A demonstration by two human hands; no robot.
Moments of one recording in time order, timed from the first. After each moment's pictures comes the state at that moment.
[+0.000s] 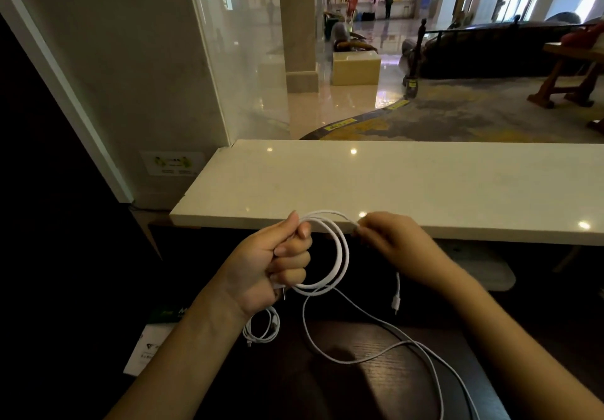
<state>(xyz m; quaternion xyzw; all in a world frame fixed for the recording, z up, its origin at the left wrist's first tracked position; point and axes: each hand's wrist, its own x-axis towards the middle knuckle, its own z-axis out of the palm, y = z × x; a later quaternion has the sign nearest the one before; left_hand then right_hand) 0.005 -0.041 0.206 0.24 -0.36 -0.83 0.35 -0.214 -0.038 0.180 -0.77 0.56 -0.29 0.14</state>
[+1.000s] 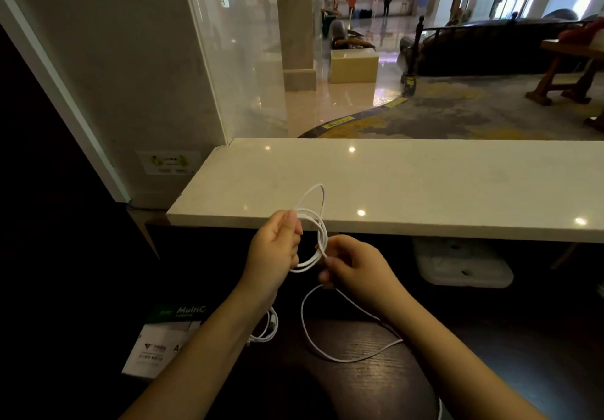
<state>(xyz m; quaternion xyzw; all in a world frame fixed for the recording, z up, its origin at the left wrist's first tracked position) -0.017 -0.054 0.173 0.42 -0.56 -0.52 0.50 -0.151 -0.016 0.165 -0.62 0.58 -0.38 0.36</state>
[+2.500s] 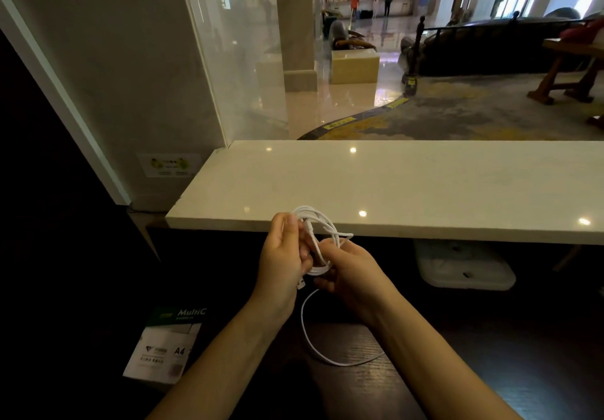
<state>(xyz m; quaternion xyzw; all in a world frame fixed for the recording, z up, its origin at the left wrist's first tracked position) -0.038 -0.045 0.171 0.41 -0.50 -0.53 0.55 -0.136 -0.020 0.173 -0.36 0.46 -0.50 0.64</state>
